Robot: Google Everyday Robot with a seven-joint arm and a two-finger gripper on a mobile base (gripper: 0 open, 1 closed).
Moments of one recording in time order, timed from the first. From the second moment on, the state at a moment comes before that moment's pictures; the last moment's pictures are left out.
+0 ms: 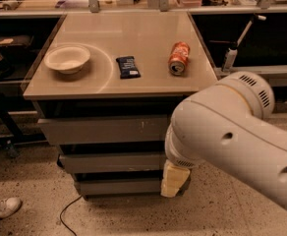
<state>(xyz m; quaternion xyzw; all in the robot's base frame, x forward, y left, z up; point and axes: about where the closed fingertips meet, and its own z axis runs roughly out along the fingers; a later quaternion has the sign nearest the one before) 0.423 -0.075 0.779 -0.63 0.75 -0.07 0.18</state>
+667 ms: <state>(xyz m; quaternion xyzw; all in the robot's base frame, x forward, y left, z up) 0.455 -0.086 0.650 -0.60 0.78 -0.07 0.15</state>
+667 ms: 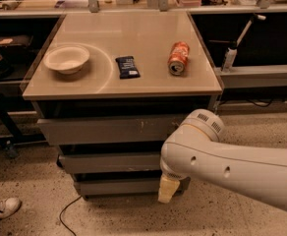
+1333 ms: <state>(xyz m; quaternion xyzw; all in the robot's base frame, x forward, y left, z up) 0.470 -0.085 0.600 -0.59 0.79 -0.06 0.13</state>
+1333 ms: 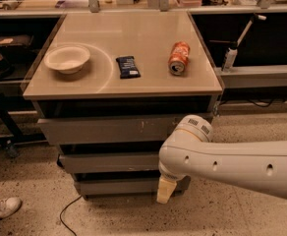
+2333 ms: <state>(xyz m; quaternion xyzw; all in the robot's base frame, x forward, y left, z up) 0.513 -0.067 0.511 -0.56 0.81 -0.01 0.16</state>
